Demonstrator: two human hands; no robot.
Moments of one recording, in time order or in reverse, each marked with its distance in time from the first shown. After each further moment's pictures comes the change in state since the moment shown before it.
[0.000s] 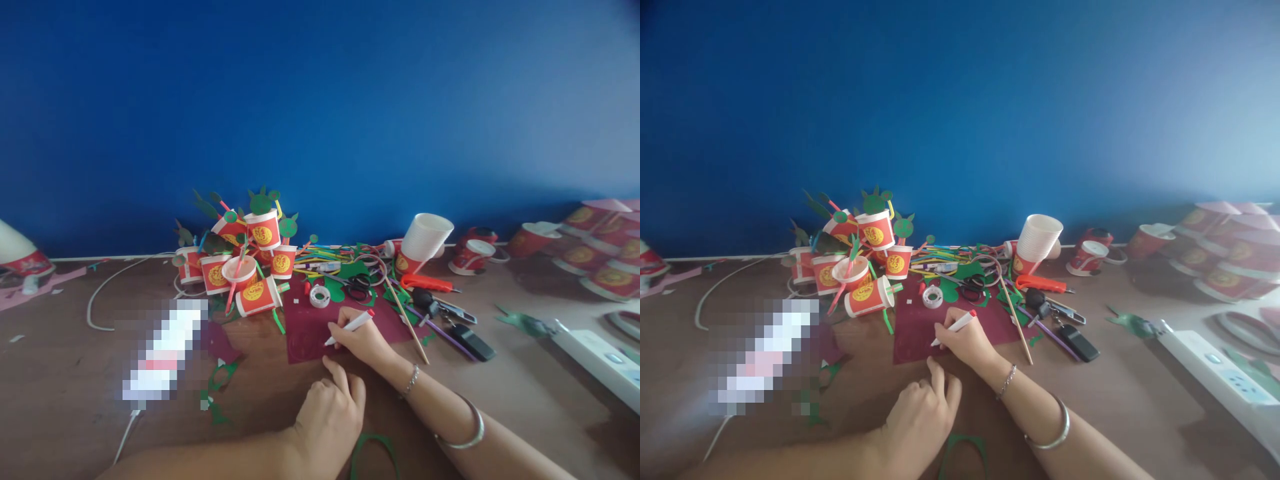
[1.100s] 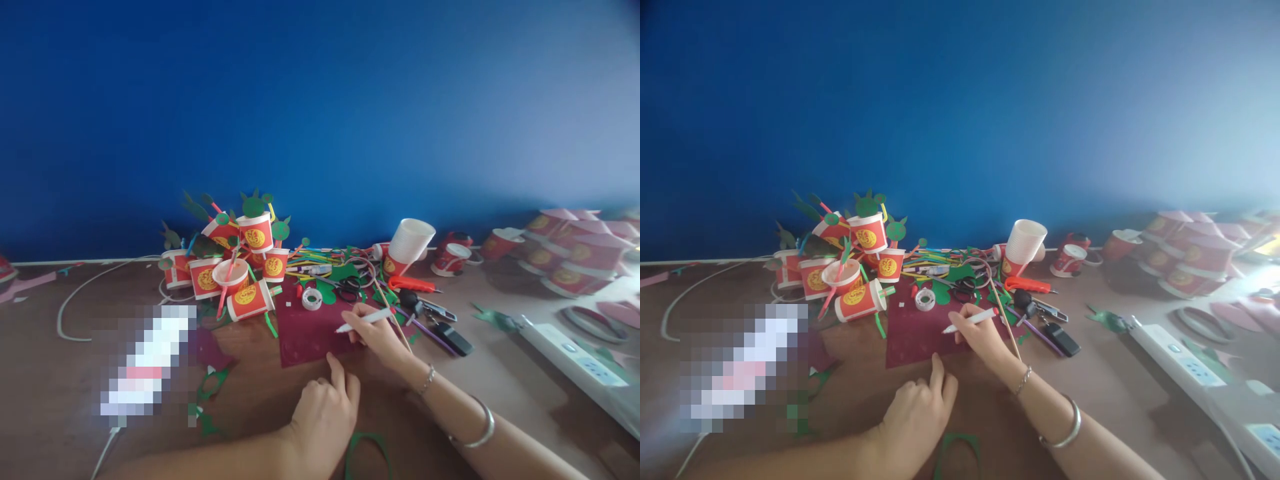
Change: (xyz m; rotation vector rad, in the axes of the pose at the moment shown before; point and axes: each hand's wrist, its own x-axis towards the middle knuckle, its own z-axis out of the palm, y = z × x) left_hand 0.004 -0.002 0.005 -0.122 0.027 0.025; right_hand -0.007 -0.005 -0.035 0.182 0.123 0.093
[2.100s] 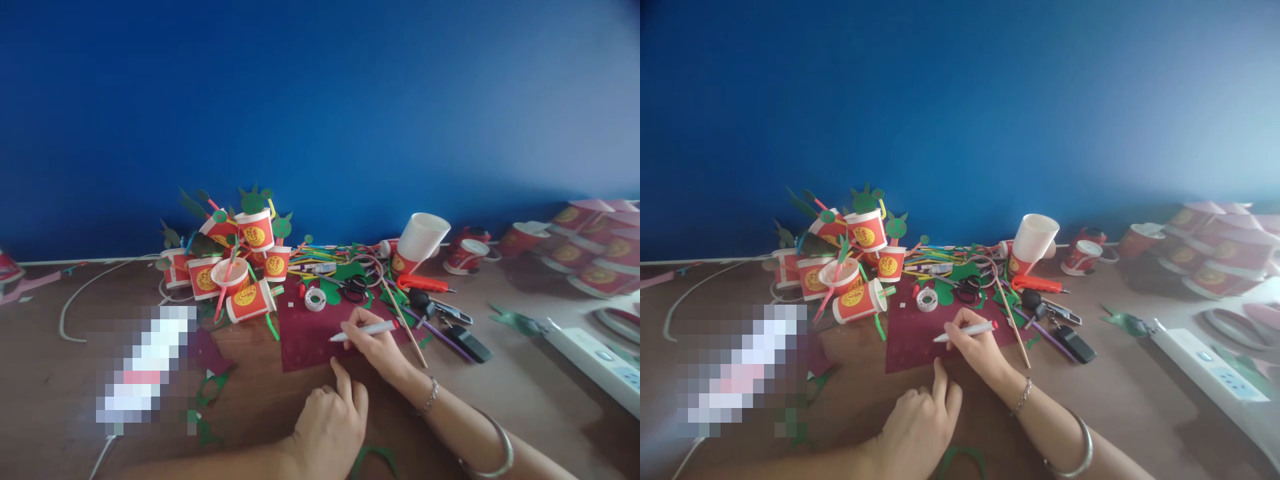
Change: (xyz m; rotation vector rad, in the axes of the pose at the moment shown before) left_hand 0.001 0.002 0.001 0.014 0.013 -0.012; right_hand -0.007 0.004 0.012 -0.089 -0.070 -0.106
